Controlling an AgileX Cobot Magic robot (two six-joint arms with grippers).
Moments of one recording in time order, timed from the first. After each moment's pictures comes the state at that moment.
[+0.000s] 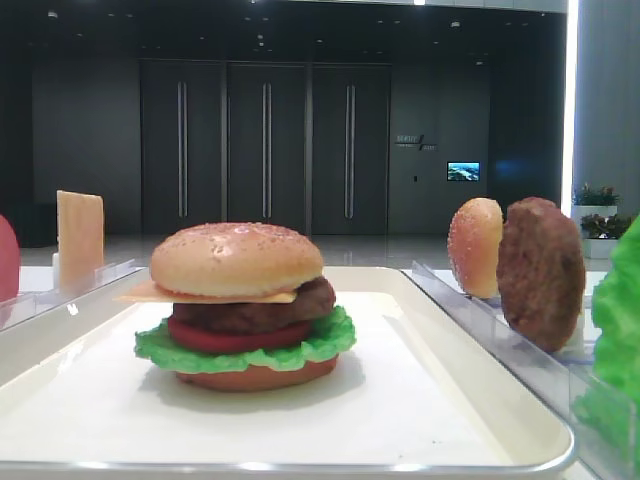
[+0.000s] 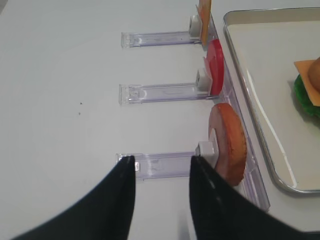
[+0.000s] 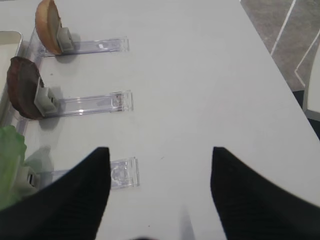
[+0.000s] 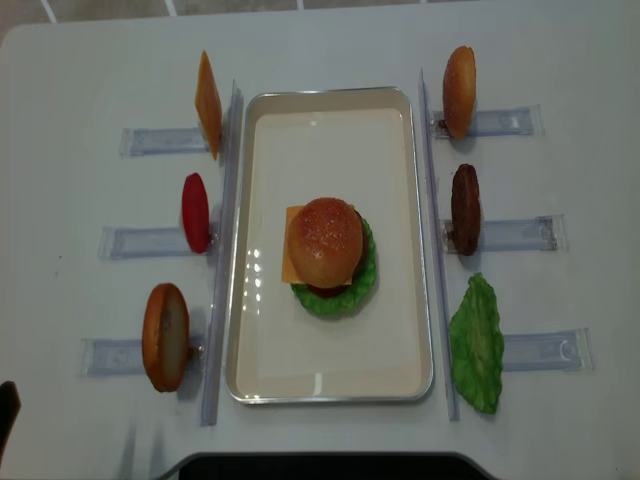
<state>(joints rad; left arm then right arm) 0.02 -0.01 -0.47 -0.01 1.11 0.04 -0.14 -0.01 -0.51 0.09 1.14 -0.09</state>
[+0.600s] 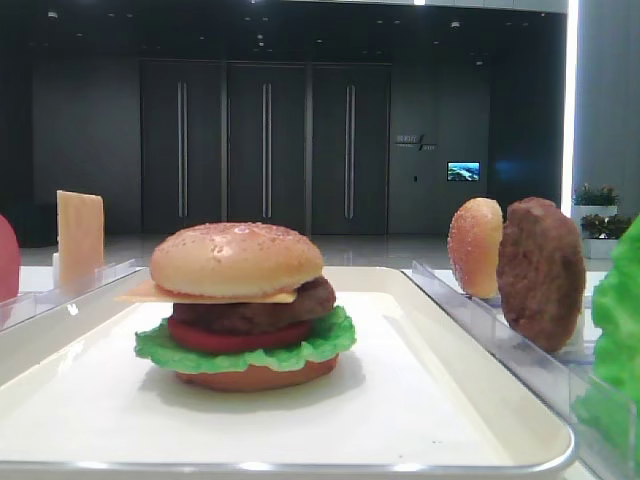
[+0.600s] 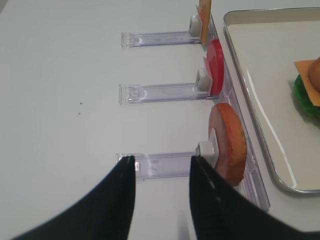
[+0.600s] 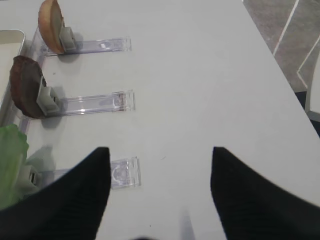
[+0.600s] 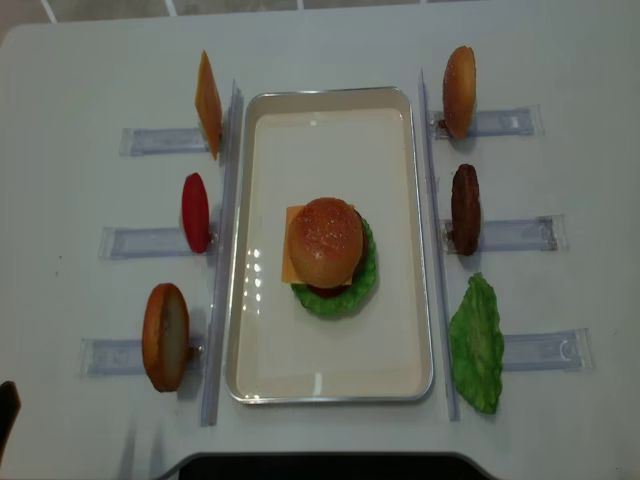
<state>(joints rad) 0.02 -0.01 -0.47 -0.01 1.11 0.04 -0.13 -0.01 -0.51 0.09 1.14 -0.09</state>
